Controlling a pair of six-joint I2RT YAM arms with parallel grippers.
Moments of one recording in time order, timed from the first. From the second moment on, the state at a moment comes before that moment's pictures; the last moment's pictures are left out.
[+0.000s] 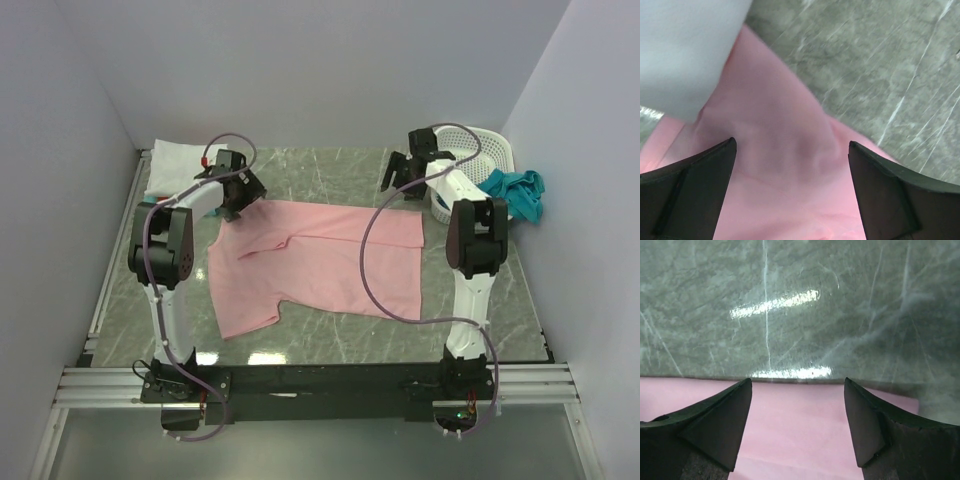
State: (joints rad) left arm -0.18 2.09 1.52 -0.35 -0.07 -0.83; right arm 0.10 2.20 1.82 -0.60 -0.09 0.42
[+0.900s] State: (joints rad) left arm -0.89 1.11 0.63 -0.79 -0.27 -1.49; right arm 0.21 1.39 1.07 -0.51 -0.01 0.44
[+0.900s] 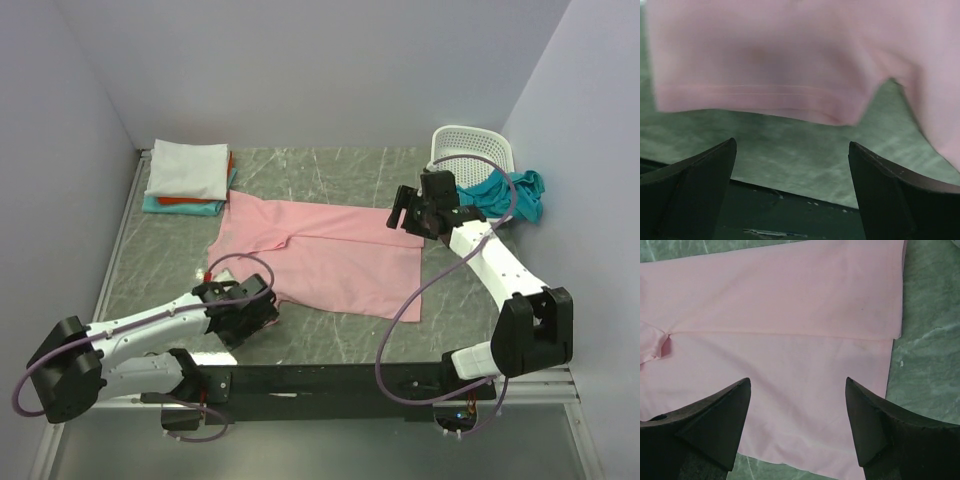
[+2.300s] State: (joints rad) left arm -0.65 0.99 0.50 -0.83 -0.35 -1.52; right arm 0.30 0.93 0.58 -0.73 -0.01 0.65
